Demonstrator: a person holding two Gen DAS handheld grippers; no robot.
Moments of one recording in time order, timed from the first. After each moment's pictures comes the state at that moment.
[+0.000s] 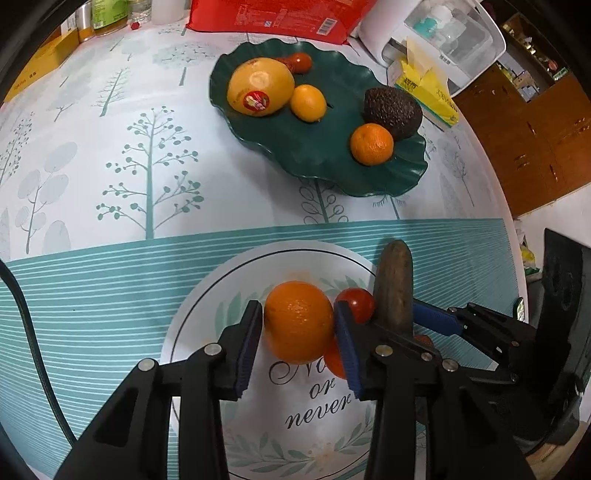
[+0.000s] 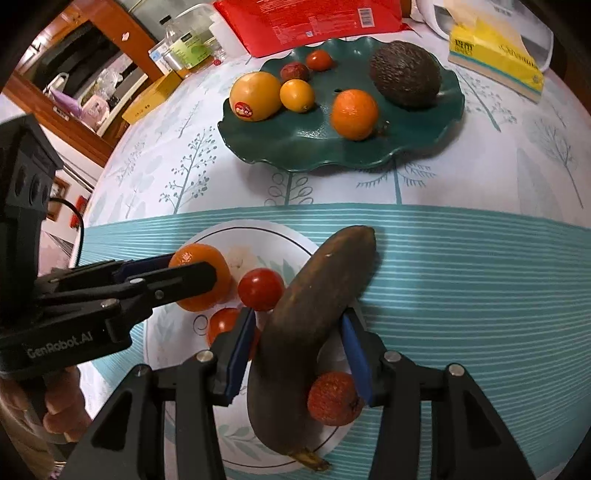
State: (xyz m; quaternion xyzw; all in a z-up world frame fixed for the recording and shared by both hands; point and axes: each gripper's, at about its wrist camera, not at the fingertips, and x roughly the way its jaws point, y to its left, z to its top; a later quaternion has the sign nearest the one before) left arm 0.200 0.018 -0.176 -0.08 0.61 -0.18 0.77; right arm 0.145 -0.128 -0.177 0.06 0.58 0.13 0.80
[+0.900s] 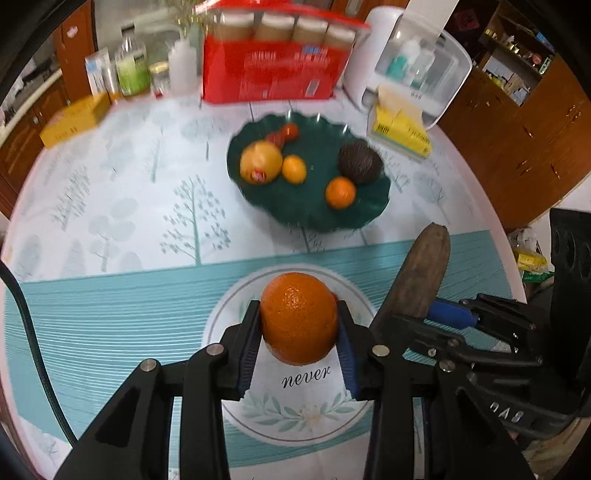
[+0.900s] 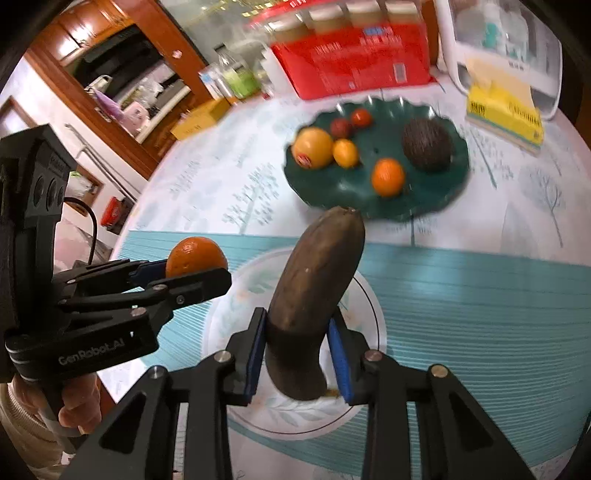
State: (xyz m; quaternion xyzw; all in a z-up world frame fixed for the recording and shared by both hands) left arm 0.146 0.029 -0.067 -0.04 0.53 -0.15 0.83; right arm 0.116 -0.134 -0.089 0.08 0.52 0.21 0.82
